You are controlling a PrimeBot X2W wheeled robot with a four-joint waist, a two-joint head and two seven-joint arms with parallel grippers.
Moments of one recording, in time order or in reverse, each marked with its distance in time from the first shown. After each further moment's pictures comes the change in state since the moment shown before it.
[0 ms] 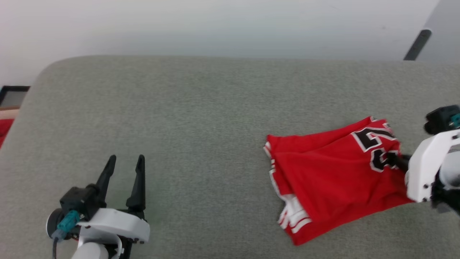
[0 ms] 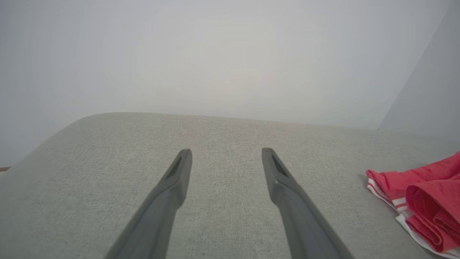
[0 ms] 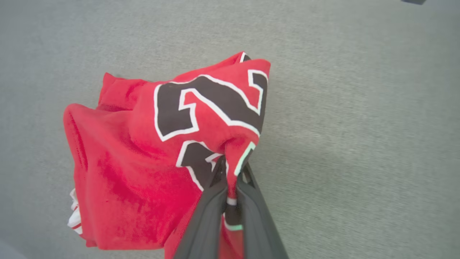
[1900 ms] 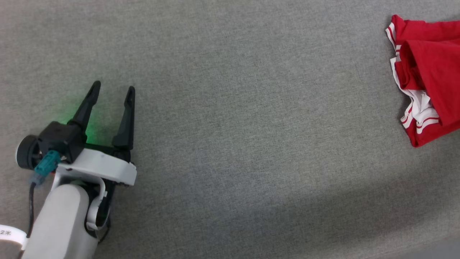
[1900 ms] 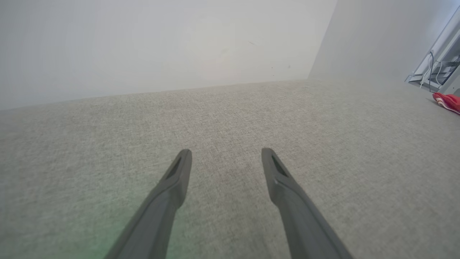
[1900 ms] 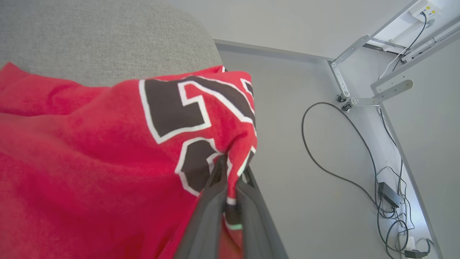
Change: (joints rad) left arm -0.249 0.108 -0.038 -0.084 0.060 -0.014 0.074; right arm -0.508 -0.376 0.269 0.646 0.056 0.000 -0.661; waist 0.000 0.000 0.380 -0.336
